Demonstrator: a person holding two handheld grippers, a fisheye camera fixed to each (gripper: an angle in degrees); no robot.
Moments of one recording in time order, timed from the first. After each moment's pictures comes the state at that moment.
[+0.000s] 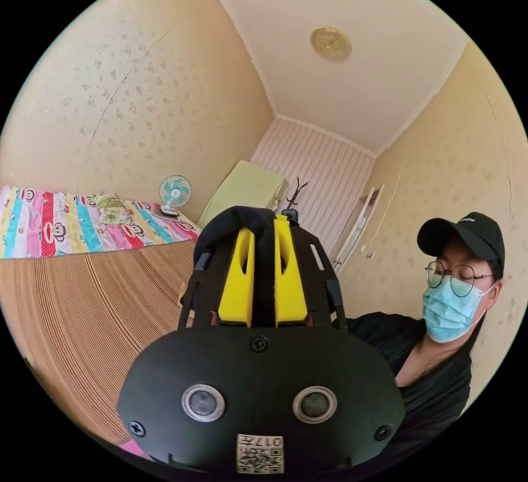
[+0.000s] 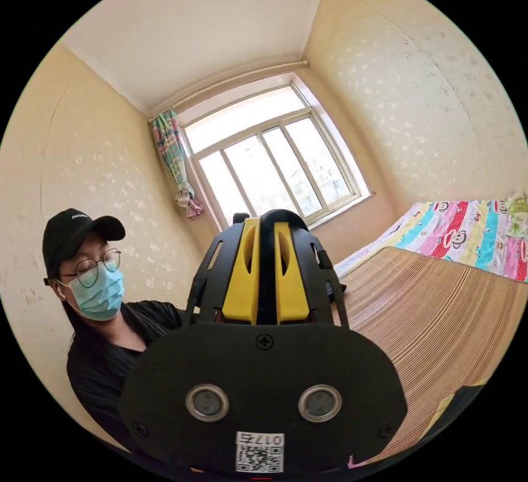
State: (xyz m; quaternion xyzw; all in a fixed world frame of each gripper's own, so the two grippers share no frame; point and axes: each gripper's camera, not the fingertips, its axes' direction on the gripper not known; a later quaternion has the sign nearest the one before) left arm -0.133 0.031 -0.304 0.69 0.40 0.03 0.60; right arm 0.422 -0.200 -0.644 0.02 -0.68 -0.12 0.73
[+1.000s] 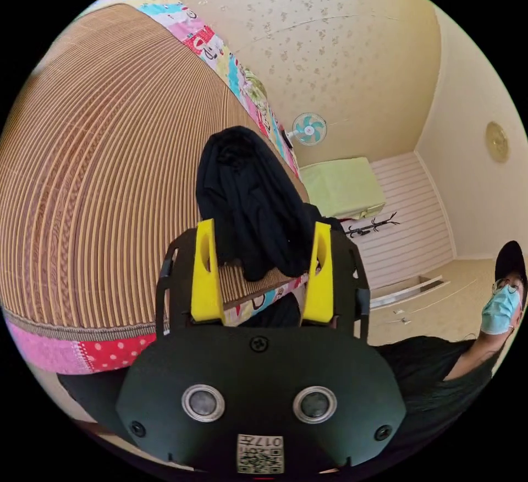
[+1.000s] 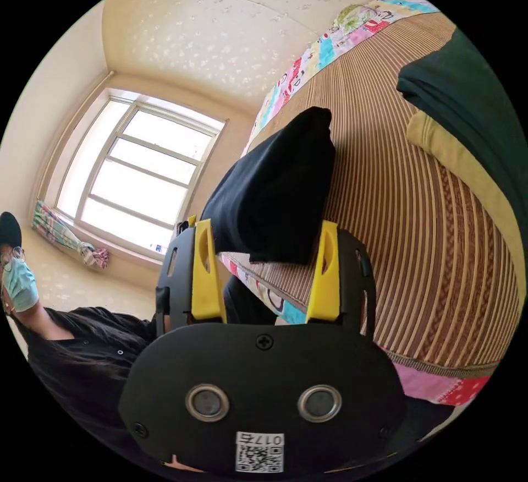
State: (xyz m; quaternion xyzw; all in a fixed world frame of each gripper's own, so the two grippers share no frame) left arm -0.228 -0.229 0.064 0.46 0.52 -0.26 0.67; right arm 0.419 0.003 -0.285 -0.23 -0.48 0.10 0.84
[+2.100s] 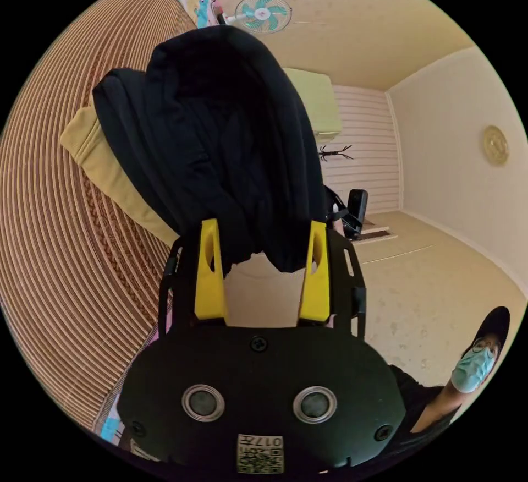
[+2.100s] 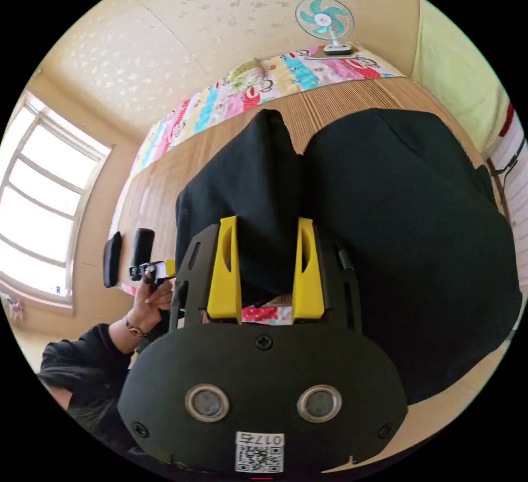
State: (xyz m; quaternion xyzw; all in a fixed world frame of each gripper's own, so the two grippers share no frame) left arm -0.017 -0.543 -0.063 0.33 0.67 -0.02 0.67; right arm 0.487 -0.125 -0.336 -0.26 -0.08 0.04 0.96
